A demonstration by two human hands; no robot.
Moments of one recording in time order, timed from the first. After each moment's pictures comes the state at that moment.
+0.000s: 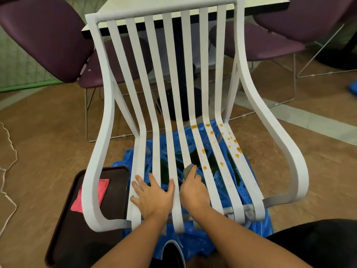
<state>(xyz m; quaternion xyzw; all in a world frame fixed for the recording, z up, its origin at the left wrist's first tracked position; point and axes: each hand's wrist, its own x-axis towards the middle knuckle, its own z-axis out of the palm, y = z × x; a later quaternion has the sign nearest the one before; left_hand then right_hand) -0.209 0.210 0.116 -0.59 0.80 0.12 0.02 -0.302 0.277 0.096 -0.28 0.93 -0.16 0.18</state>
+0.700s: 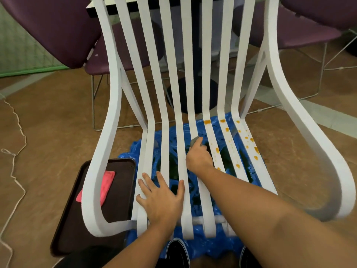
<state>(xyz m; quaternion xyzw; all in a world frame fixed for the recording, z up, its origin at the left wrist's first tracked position) -0.212 0.207 0.111 -0.59 0.80 0.10 0.04 -0.387 0.180 0.091 -0.27 0.92 -0.20 0.20</state>
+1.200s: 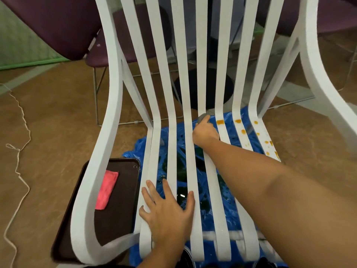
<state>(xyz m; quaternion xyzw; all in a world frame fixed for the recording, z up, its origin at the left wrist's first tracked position) -0.212 0.202 0.109 -0.59 0.79 0.12 0.06 -0.460 0.087 0.083 -0.27 0.92 -0.19 0.20</state>
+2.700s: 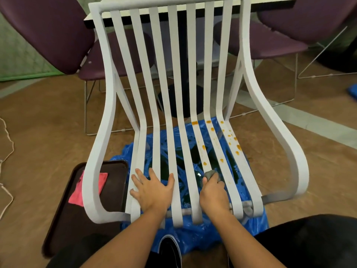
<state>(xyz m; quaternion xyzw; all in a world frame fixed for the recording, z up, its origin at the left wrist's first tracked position) -0.208 0.208 0.116 -0.59 0.80 0.13 0.02 -0.315 0.332 0.112 -0.14 0.93 -0.25 0.22</state>
